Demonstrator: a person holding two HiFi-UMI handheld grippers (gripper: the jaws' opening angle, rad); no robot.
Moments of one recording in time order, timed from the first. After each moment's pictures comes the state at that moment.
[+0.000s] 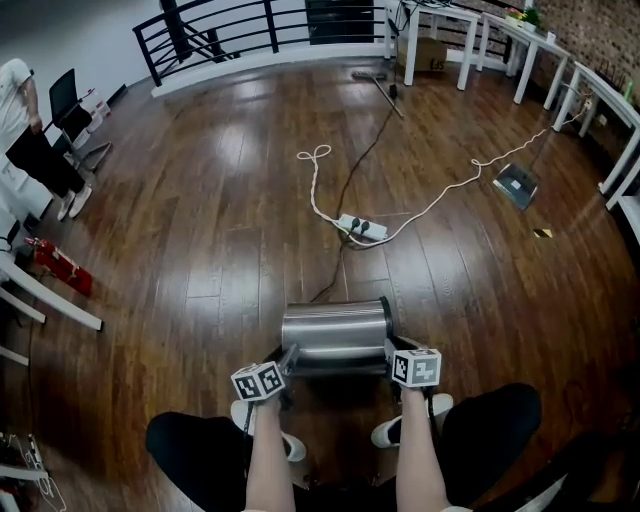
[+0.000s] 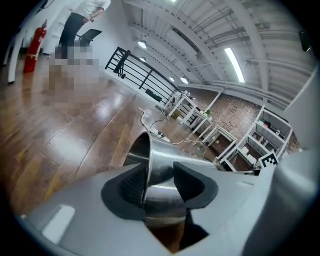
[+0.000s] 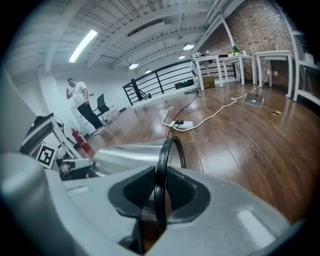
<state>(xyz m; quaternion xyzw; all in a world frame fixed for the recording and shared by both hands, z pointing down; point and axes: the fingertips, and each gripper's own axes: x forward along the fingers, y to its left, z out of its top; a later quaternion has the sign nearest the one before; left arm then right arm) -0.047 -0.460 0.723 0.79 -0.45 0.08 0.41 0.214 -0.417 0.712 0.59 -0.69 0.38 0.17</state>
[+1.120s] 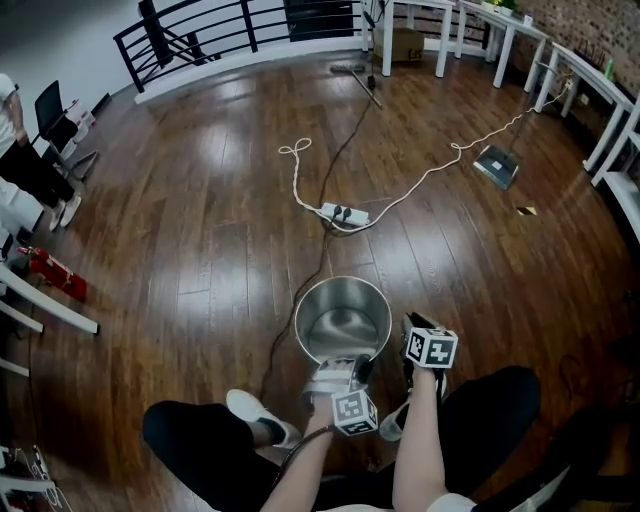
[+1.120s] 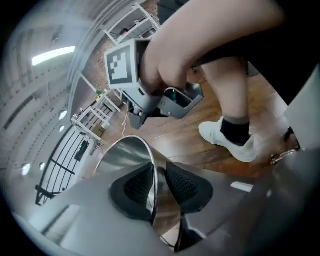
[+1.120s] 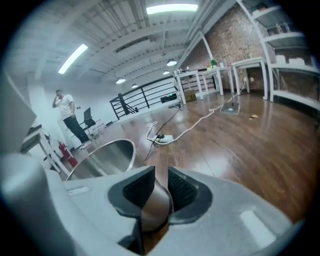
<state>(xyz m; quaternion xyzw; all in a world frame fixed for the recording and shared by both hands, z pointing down) 0.171 -0.297 0.696 0.84 -0.14 0.46 -0.25 0.293 -0.391 0.680 0.67 -0.65 0.34 0.12</state>
